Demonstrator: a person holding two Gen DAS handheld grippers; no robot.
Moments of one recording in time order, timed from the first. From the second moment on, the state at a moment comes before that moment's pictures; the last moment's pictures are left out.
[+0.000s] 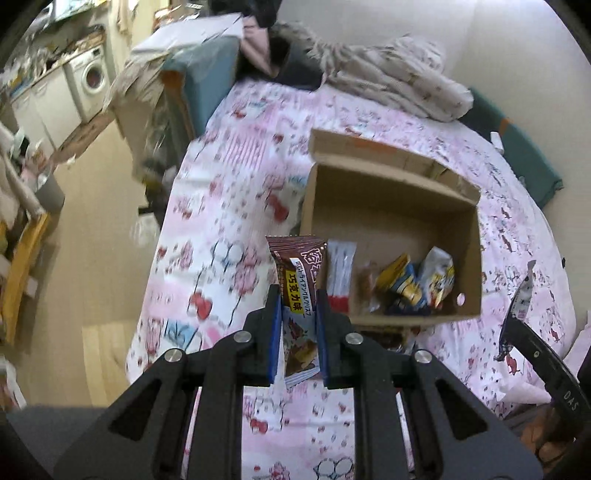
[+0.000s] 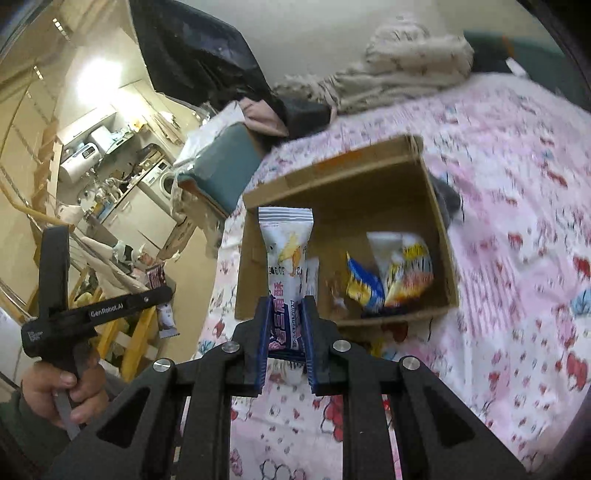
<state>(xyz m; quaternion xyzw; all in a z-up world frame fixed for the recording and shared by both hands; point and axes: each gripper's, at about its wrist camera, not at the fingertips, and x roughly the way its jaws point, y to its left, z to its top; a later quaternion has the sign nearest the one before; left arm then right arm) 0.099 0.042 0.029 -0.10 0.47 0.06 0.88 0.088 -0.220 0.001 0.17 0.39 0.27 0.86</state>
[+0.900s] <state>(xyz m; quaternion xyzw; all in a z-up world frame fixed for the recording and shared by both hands) 0.202 0.001 -0.007 -0.04 0.46 0.01 0.89 0.202 -0.212 -0.036 0.18 0.43 0.25 0.85</state>
